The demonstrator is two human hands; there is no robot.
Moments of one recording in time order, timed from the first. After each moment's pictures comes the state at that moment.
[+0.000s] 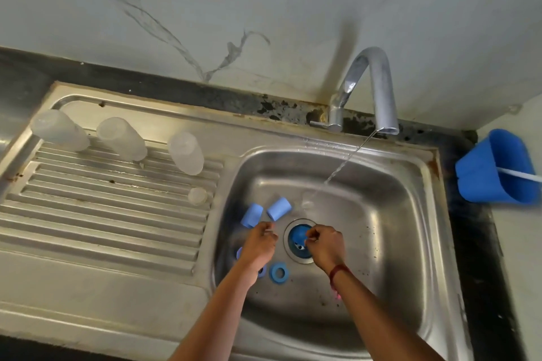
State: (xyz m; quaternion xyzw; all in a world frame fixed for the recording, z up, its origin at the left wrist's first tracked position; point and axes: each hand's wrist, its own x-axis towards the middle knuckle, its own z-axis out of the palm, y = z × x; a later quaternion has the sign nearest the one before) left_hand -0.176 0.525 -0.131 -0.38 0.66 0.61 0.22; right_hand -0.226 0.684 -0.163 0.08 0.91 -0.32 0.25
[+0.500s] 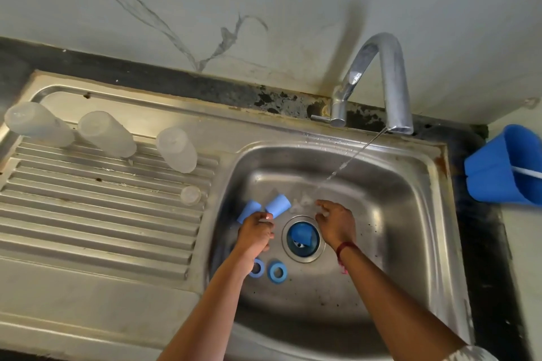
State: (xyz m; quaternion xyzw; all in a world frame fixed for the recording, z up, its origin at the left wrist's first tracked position) left_hand -0.196 0.514 -0.142 -0.43 0.60 0.65 0.21; right_hand -0.275 0.695 -0.171 0.03 0.94 -0.29 0.20
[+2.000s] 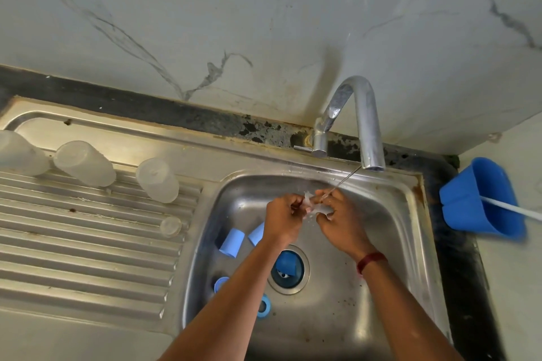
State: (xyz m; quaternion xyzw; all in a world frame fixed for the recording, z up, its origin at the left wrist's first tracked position) left_hand -0.294 0.567 -0.112 -0.16 0.79 0.60 0.03; right_hand -0.325 0.705 -0.074 -0.14 0.92 -0.34 0.12
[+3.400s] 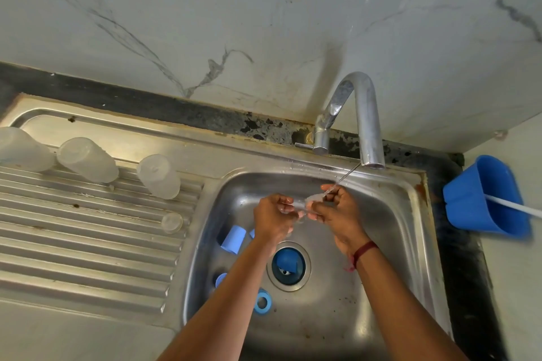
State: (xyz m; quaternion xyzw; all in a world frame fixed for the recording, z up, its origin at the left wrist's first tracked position) left_hand -0.281 0.556 -0.095 -0.34 0.65 0.68 0.09; right_hand -0.326 0.690 -0.078 0.13 0.73 -0.64 0.21
